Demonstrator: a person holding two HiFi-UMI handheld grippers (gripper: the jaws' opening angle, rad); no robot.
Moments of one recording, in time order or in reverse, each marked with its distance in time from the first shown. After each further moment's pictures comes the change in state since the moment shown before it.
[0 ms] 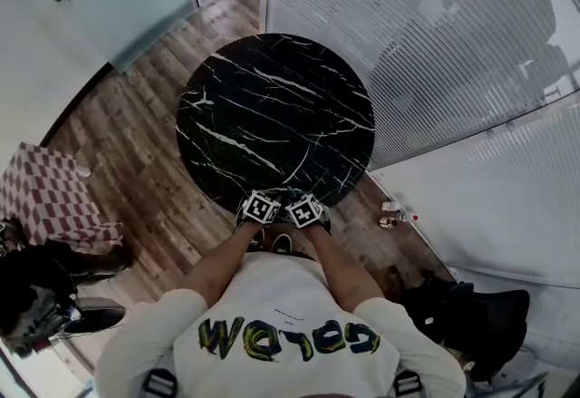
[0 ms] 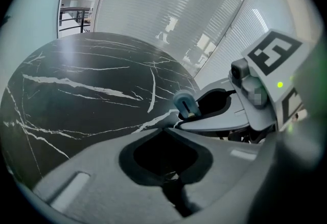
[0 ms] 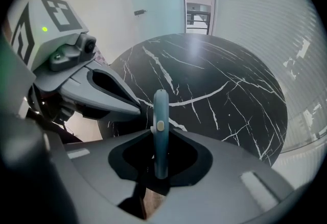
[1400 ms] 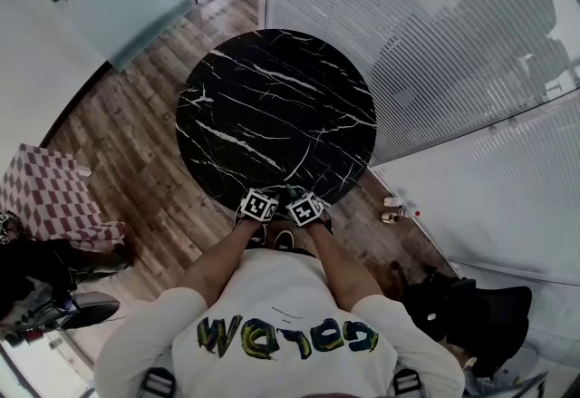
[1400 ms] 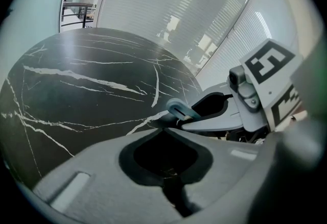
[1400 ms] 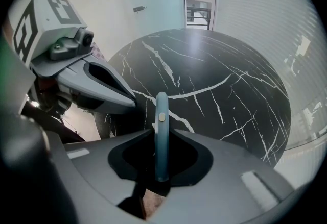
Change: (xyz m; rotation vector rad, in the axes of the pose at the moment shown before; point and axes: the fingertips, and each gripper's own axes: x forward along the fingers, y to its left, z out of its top) left arm 0.001 0.007 -0.009 -0.031 0.006 -0.014; right arm 0.011 0.000 -0.011 0.003 0.024 0.001
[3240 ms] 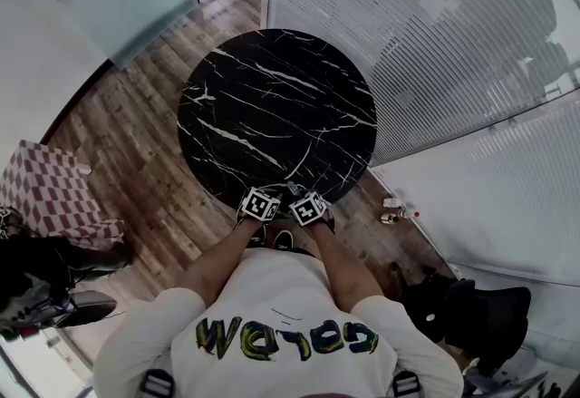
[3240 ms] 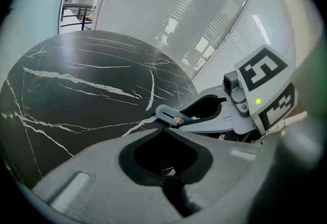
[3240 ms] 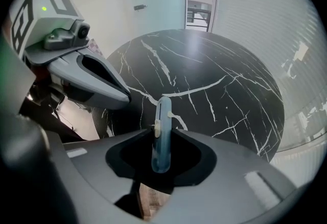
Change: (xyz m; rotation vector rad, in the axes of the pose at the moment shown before) left arm -0.007 -0.011 0.004 -0.002 -0.022 -0.021; right arm -0.005 -0.007 -0.006 -0.022 0.004 -0.039
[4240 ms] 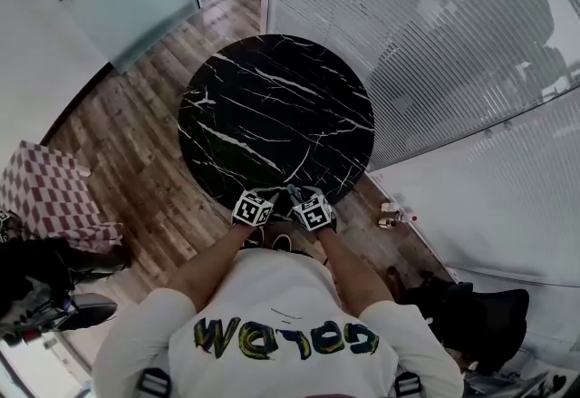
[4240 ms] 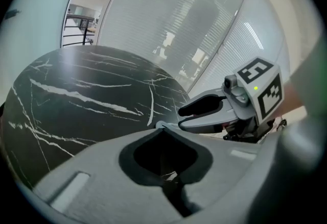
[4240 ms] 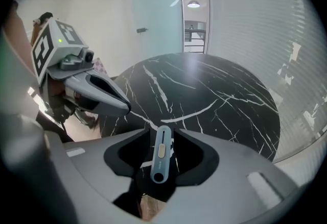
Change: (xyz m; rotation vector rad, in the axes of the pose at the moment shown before) left arm -0.034 -0.002 0.024 0.039 -0.145 -0.006; right arm -0.037 -0.006 0.029 0.031 -0.201 0.016
